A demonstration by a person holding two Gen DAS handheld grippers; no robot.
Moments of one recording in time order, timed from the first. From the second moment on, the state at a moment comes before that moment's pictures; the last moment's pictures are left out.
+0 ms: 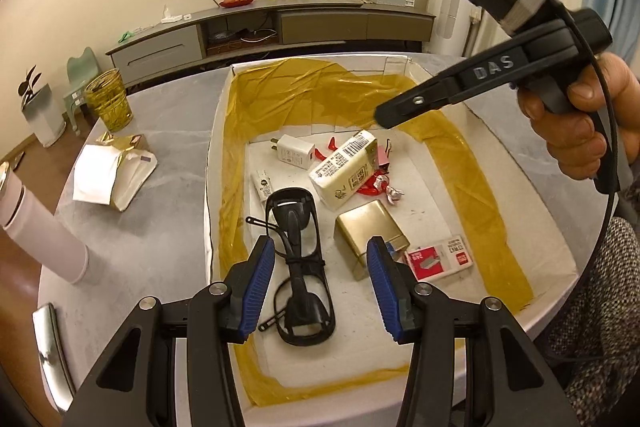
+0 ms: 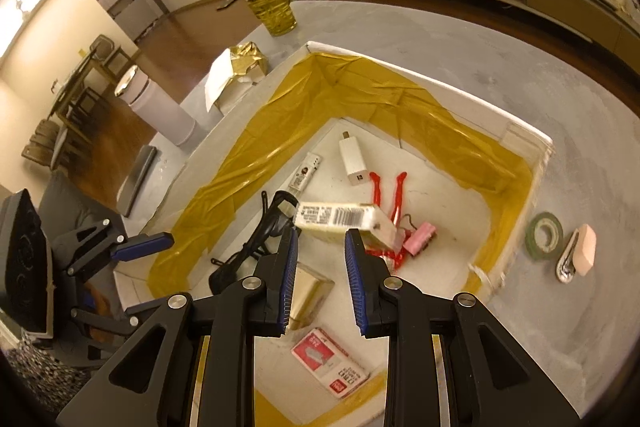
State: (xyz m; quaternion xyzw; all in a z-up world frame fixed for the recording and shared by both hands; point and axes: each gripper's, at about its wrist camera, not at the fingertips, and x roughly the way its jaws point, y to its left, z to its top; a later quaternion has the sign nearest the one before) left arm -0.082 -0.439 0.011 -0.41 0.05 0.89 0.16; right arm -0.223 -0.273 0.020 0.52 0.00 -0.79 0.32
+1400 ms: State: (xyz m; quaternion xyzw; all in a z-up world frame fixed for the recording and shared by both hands) left arm -0.036 -0.255 0.066 -0.40 0.03 0.89 0.22; right arm -0.091 -0.058 0.011 0.44 -0.26 -0.80 0.32
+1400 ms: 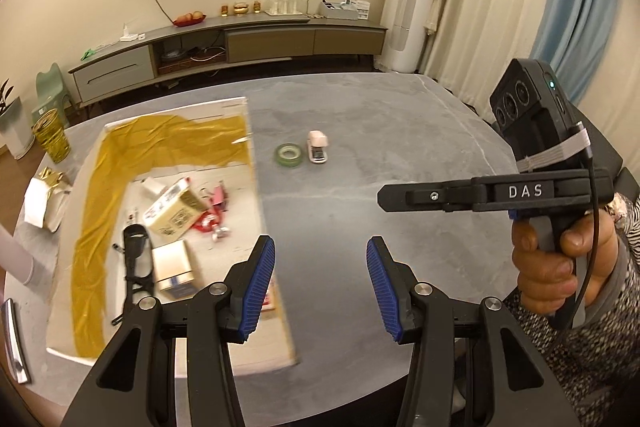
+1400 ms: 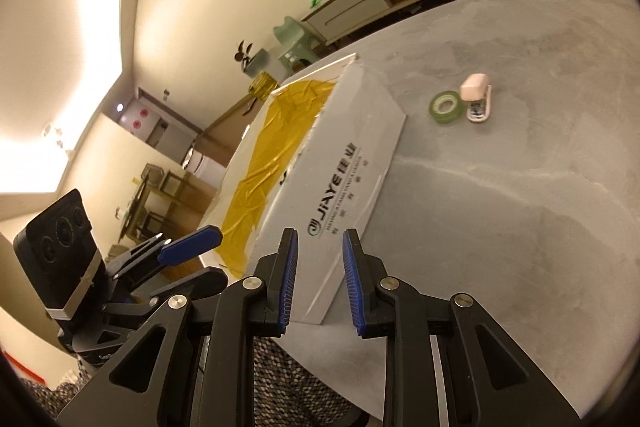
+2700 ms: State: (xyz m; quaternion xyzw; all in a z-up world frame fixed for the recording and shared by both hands) left arm -0.129 -0.185 0.014 -0.44 0.02 0.89 0.12; right arm -0.130 -0.009 -0.012 0.45 -0.22 -0.83 0.24
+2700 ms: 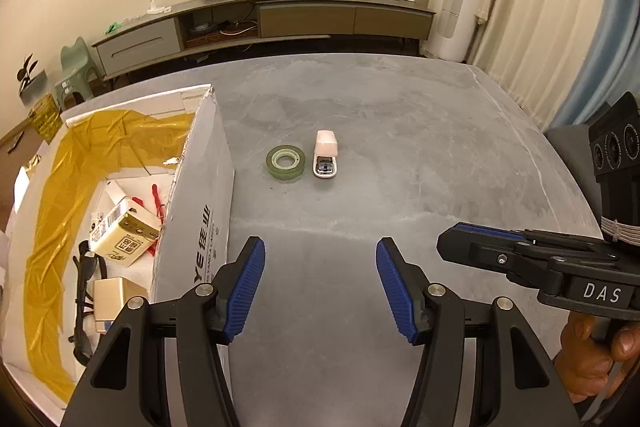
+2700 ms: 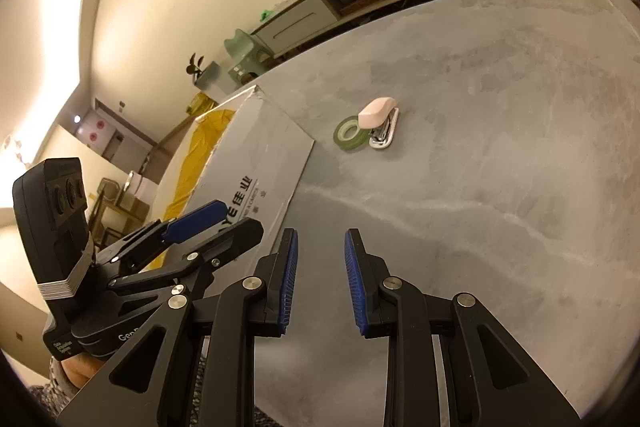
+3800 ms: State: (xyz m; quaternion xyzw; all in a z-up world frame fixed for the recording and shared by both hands) left arm -0.248 -0.183 -0.058 -0.47 -0.05 0.88 0.03; right arm -0.296 -0.055 -0.060 0.52 -0.11 -0.83 0.18
